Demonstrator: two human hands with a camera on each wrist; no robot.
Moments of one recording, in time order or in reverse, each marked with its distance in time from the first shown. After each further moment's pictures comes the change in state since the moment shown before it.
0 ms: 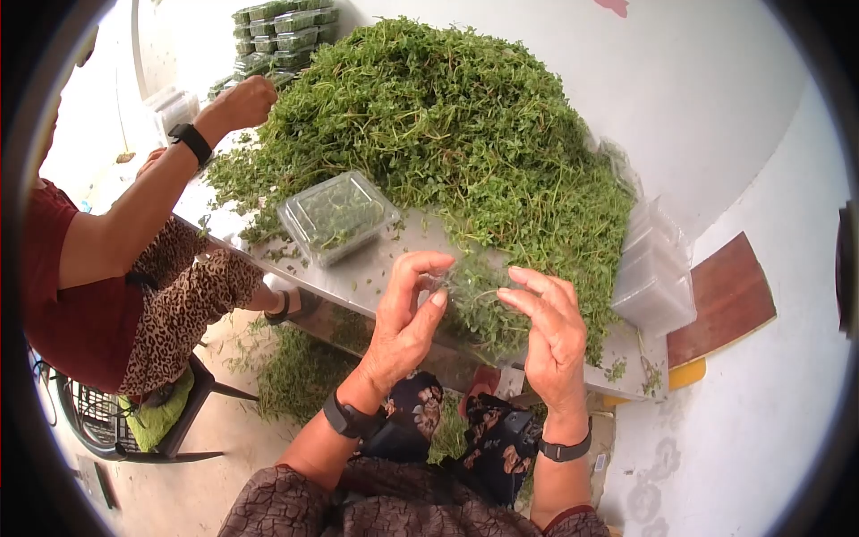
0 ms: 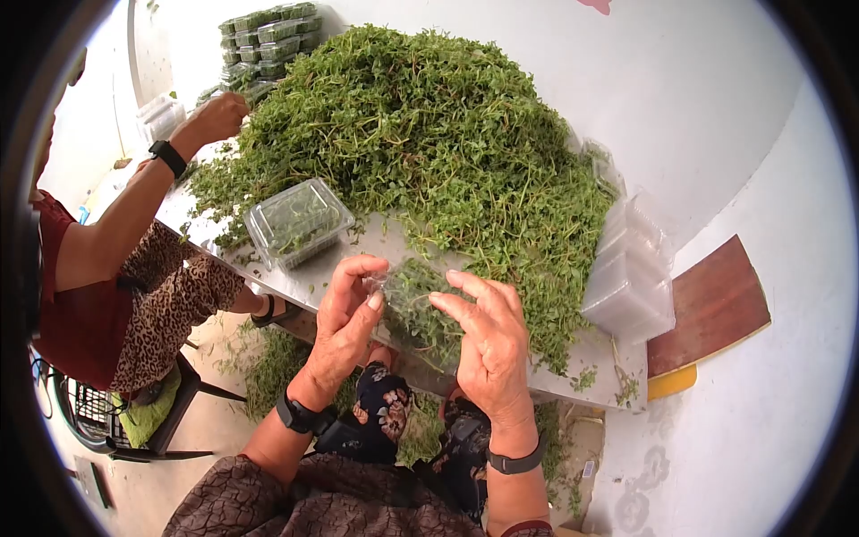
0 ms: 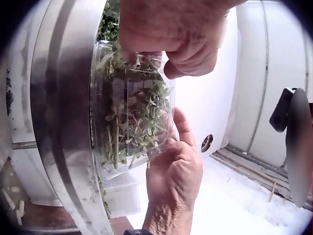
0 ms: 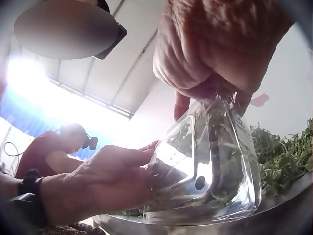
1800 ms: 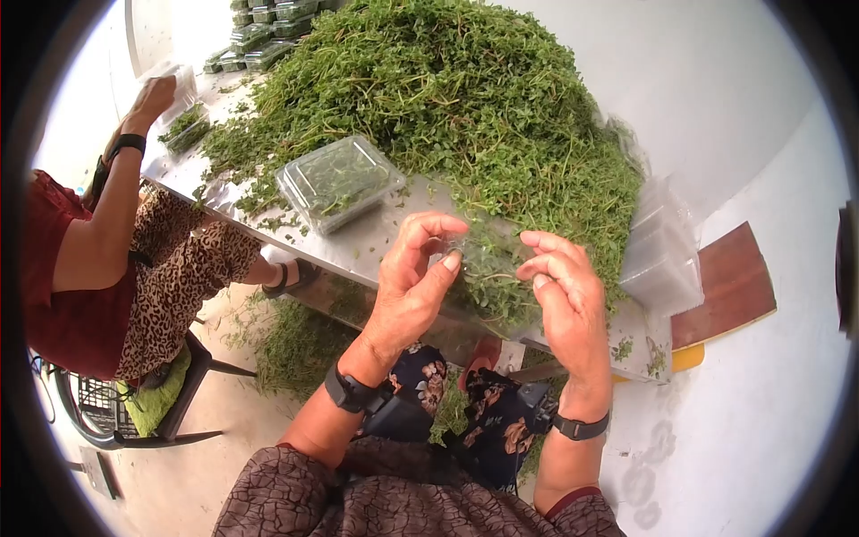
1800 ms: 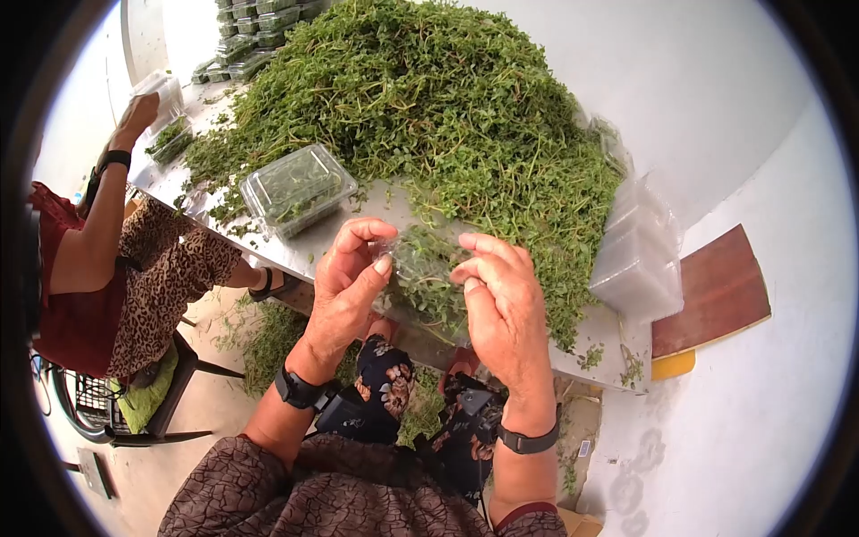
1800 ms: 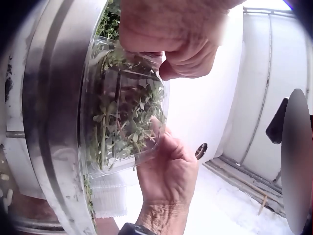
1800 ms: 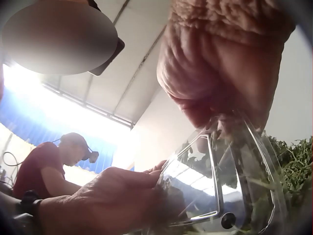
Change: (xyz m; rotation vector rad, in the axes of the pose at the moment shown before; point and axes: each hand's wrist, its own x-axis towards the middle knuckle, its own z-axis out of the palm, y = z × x) left_hand 0.006 -0.001 0.002 -0.163 0.029 -0.036; right_hand 0.010 -0.003 -0.007 0.163 -0.131 0.291
